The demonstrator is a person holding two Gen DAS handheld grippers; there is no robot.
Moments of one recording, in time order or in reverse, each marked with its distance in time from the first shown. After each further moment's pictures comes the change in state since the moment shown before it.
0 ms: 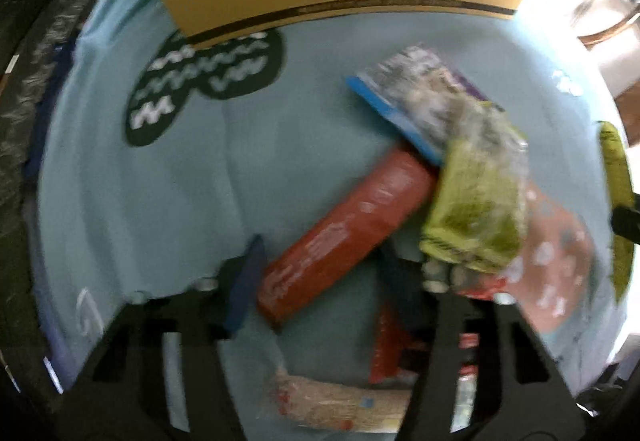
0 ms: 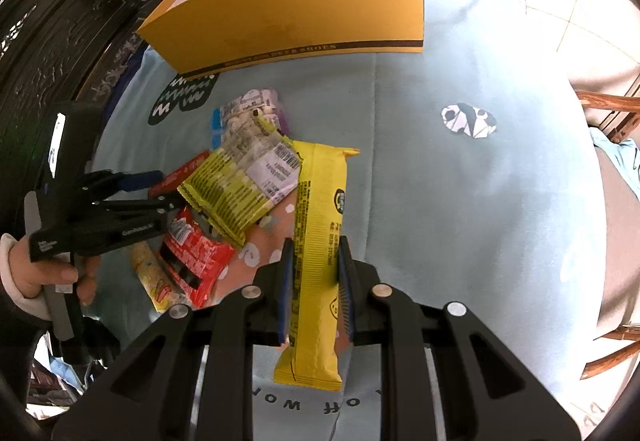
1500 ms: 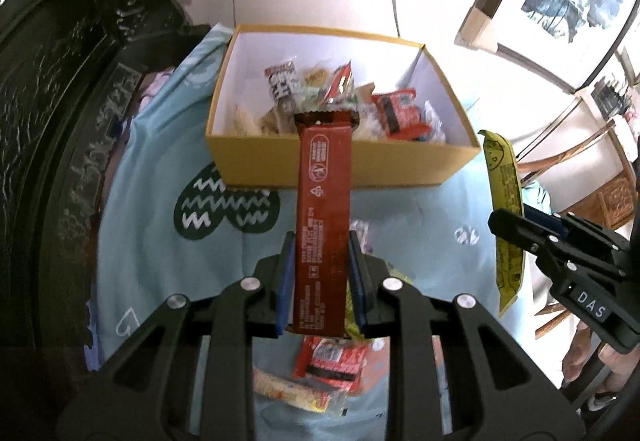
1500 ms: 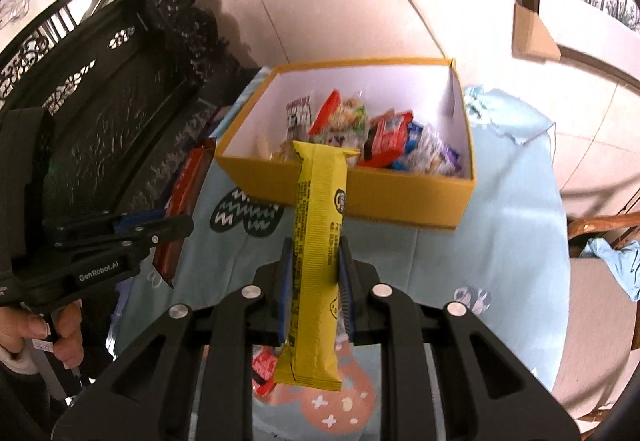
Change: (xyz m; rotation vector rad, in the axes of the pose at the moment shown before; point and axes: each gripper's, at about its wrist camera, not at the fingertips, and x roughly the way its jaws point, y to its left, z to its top) left arm -0.171 0.009 0.063 -0.213 -0.261 -0.083; right arm -0.087 0.039 0.108 -0.153 -0.243 0.091
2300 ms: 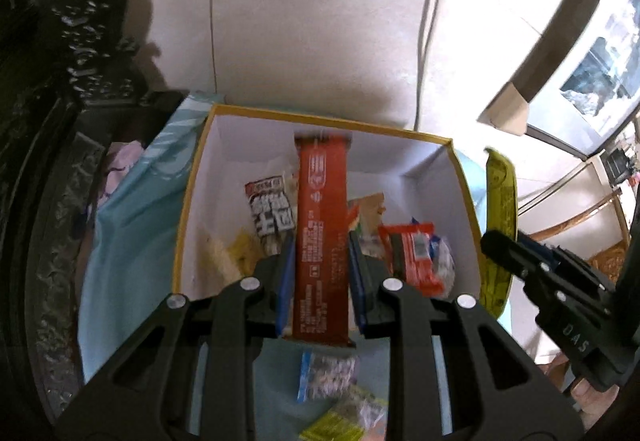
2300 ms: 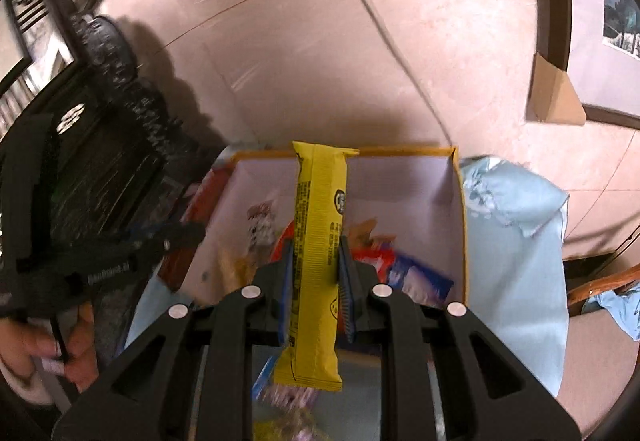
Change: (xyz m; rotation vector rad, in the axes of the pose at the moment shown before) left arm 0.072 0.007 0.148 -0.078 -0.053 -0.034; right arm 0.067 -0.049 0.125 0.058 -0.094 -0.025
